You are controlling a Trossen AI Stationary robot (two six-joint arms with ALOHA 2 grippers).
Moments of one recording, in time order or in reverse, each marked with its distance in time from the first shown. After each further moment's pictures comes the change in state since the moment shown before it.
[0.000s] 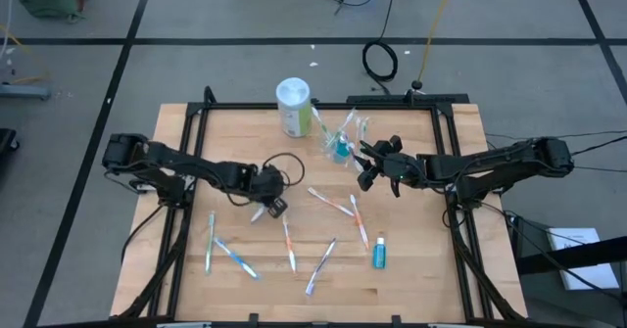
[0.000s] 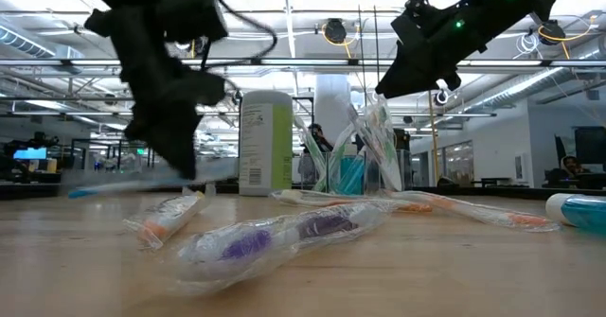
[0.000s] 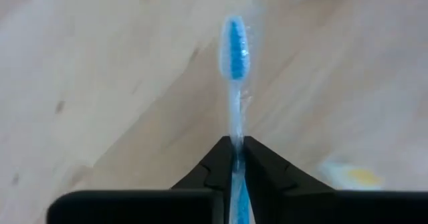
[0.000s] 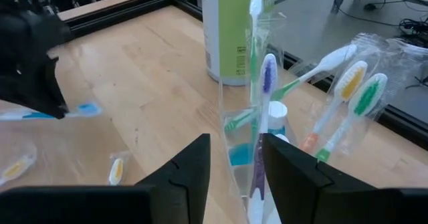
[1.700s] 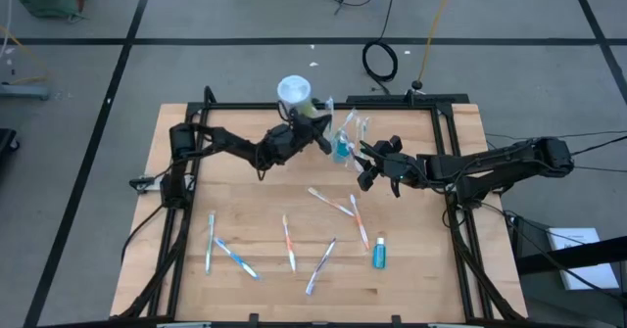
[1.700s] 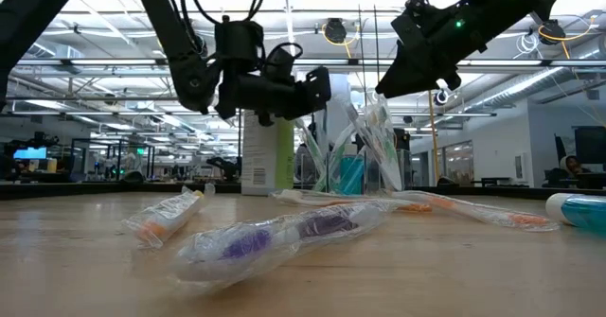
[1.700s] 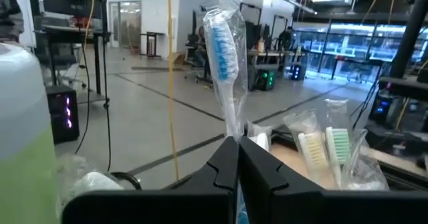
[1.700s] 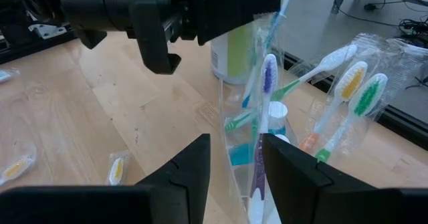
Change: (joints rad) left arm 0.348 0.507 0.157 1.621 -0.228 0.696; right arm -0.001 0.000 0.000 0.000 0.001 -0.001
